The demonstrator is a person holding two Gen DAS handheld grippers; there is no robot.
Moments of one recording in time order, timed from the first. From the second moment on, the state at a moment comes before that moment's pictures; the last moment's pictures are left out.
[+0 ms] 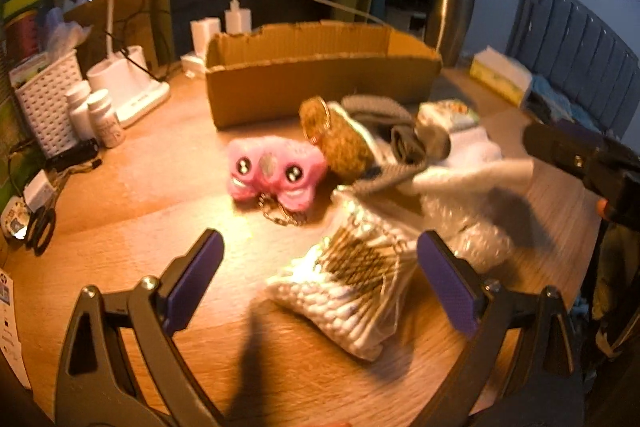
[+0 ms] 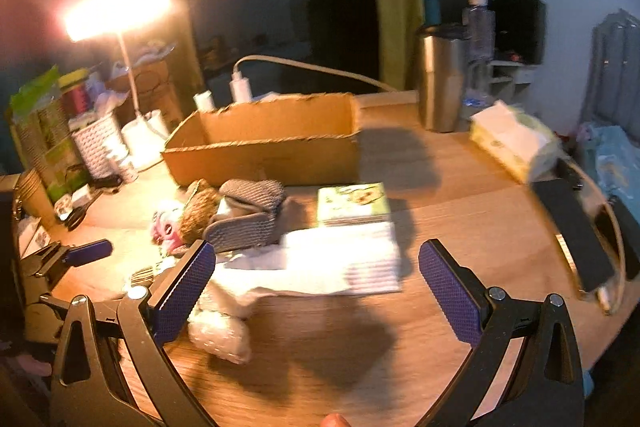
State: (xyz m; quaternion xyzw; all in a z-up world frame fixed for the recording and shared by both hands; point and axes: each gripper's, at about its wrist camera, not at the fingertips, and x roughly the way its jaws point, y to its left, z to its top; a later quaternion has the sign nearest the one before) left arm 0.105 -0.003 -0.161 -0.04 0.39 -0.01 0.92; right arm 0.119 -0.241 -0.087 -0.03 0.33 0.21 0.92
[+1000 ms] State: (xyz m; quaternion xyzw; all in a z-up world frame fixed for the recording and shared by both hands) left arm 0.099 -0.019 -0.170 -0.03 0.40 -0.07 0.91; right arm 0.121 -0.207 -0.106 -0.03 0.36 0.30 0.88
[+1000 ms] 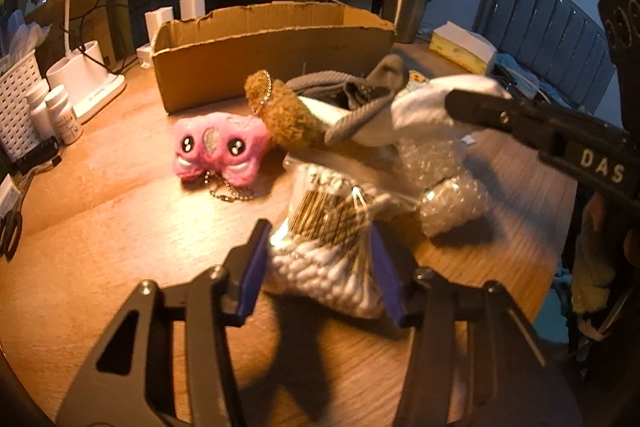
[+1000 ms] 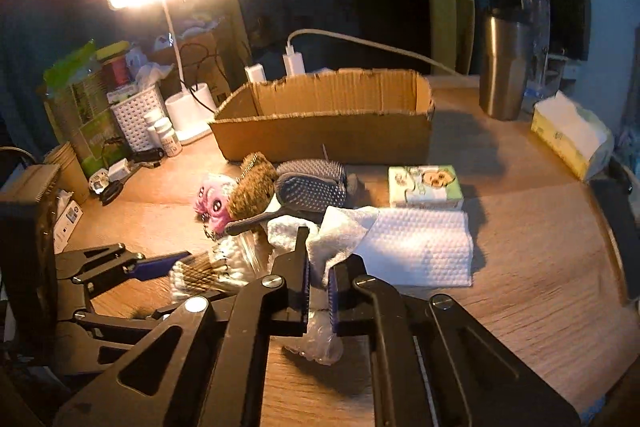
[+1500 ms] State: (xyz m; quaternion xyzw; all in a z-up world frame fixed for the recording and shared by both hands) left arm 0.072 -0.010 -0.119 -0.05 0.33 -0.07 0.94; right arm 0.091 -0.218 -0.034 -0.04 0.27 0.30 0.91
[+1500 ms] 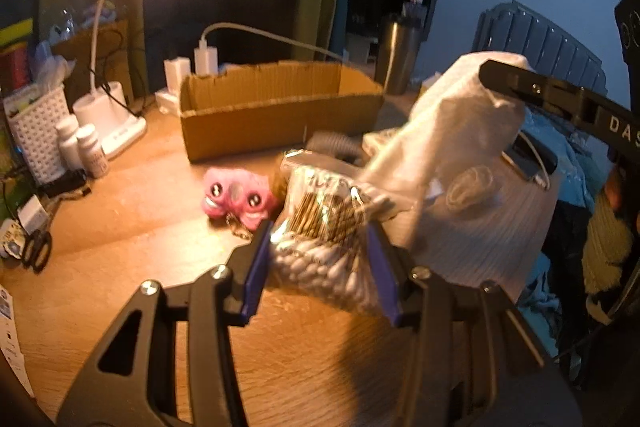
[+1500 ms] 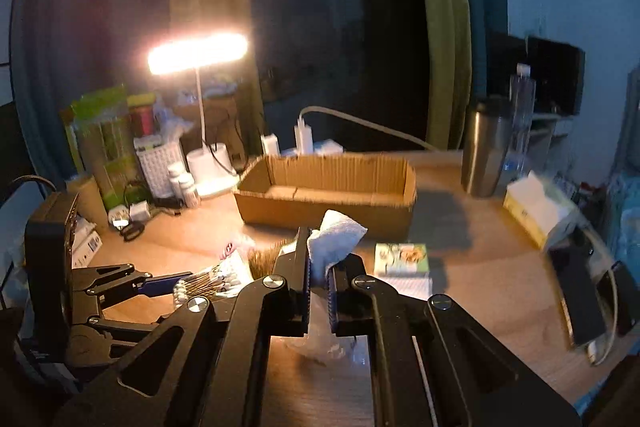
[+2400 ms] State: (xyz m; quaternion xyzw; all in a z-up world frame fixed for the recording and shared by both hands) left arm 0.063 0.015 -0.079 -0.07 0.28 -0.03 0.96; right arm 0.121 -0.213 -0.050 -0.05 0.30 0.32 0.90
